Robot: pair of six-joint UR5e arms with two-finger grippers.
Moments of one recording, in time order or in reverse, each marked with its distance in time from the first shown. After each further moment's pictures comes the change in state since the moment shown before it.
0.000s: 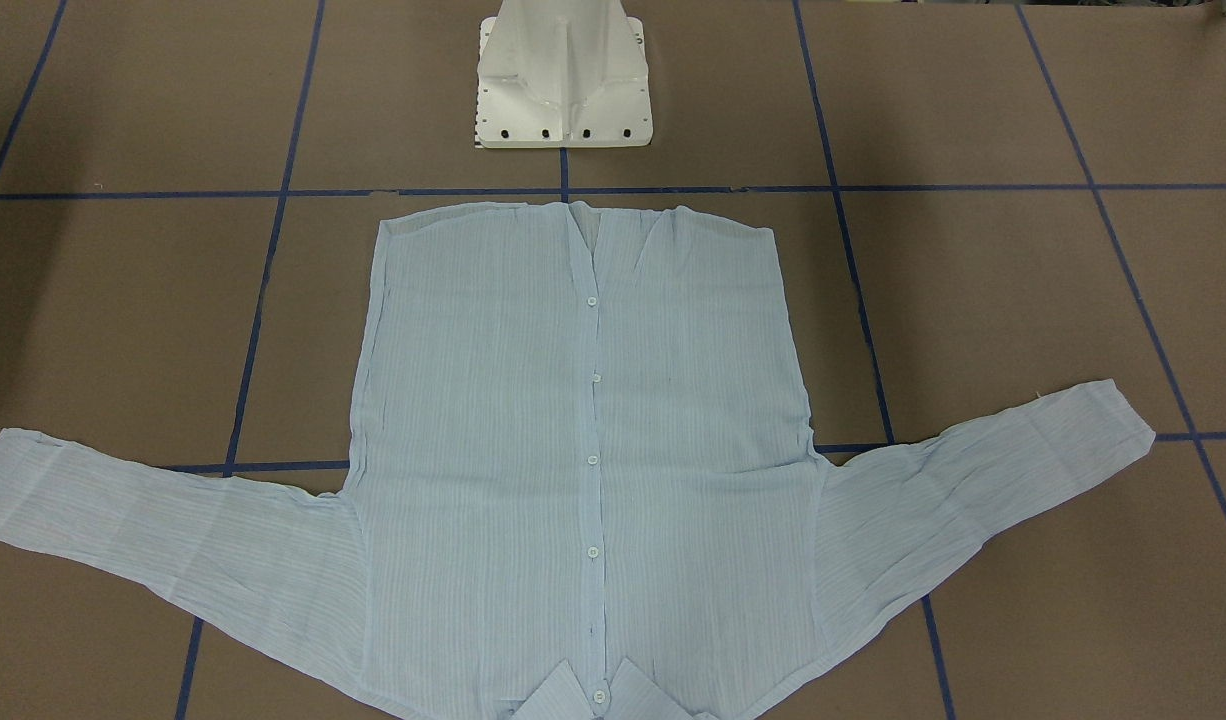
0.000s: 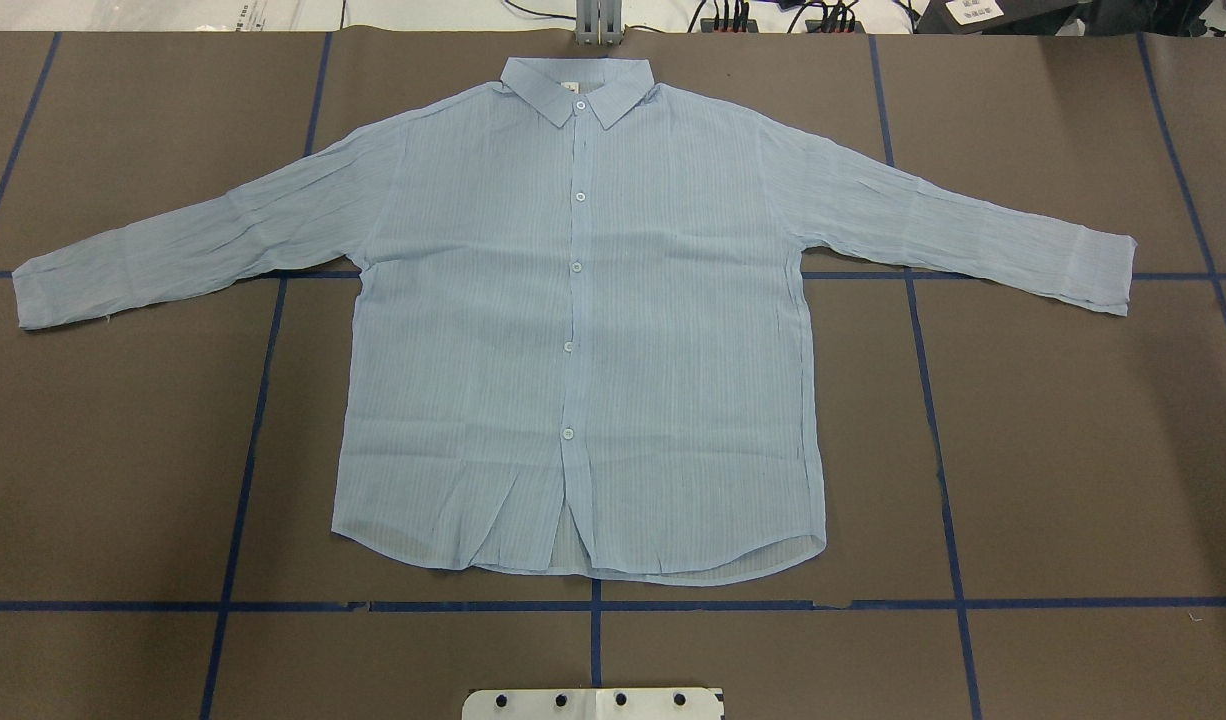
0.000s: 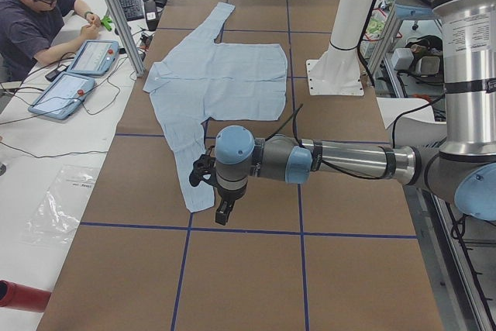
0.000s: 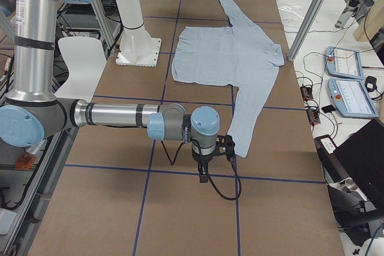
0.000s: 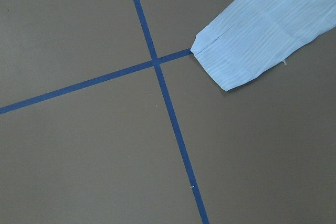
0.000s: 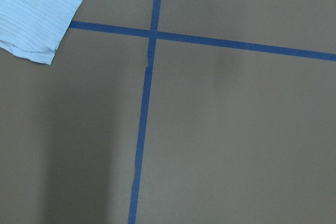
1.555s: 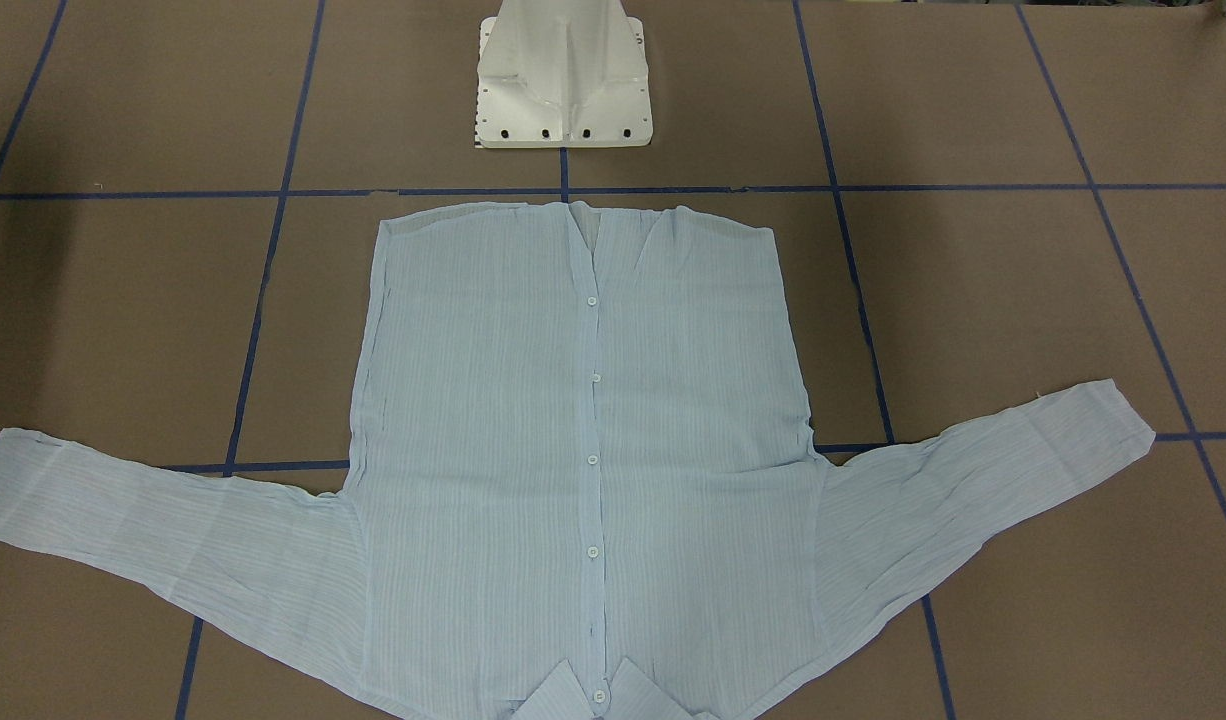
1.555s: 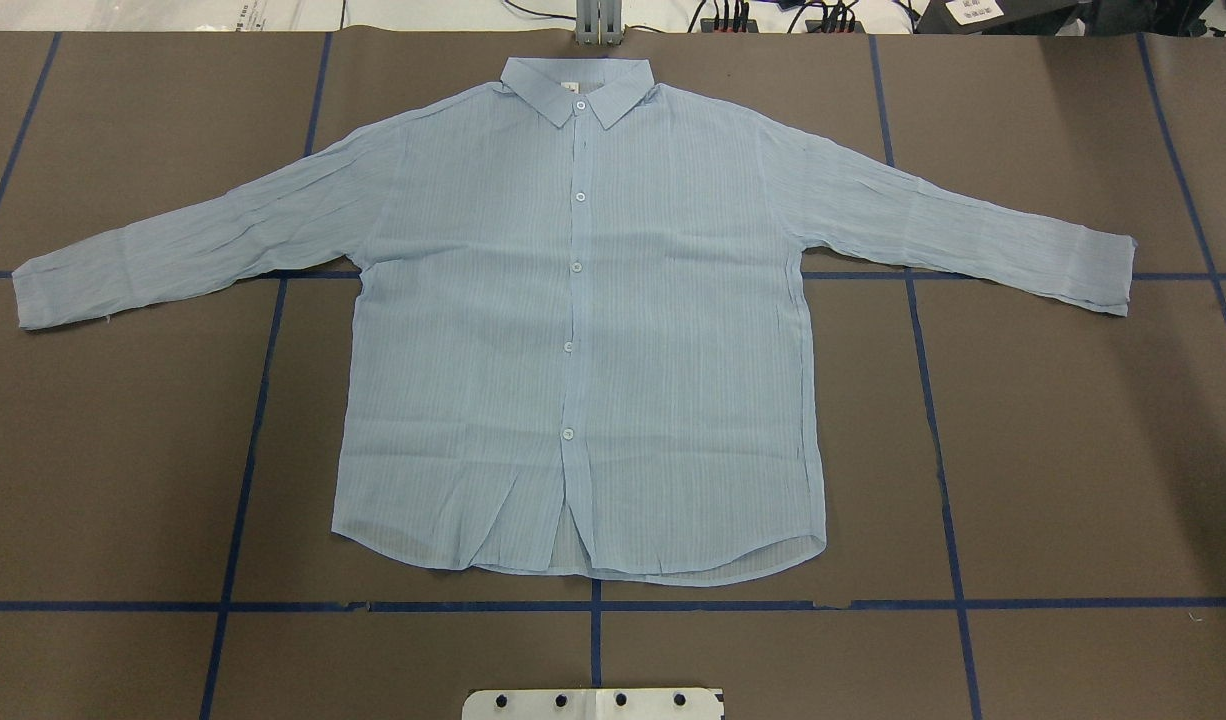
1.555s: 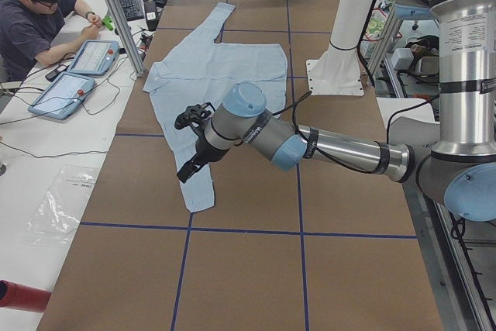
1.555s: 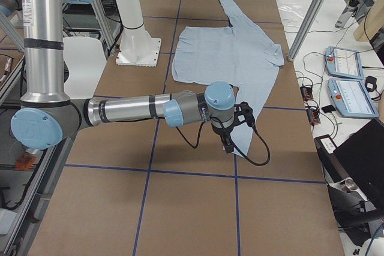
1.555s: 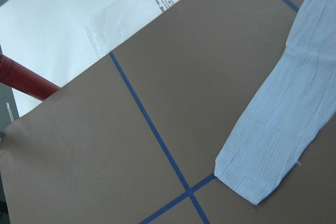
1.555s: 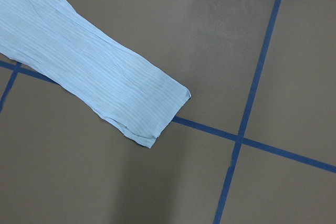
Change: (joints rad) left arm 0.002 -0.065 -0.058 -0.441 0.147 -0.129; right arm -0.018 0.110 0.022 0.144 0.148 0.013
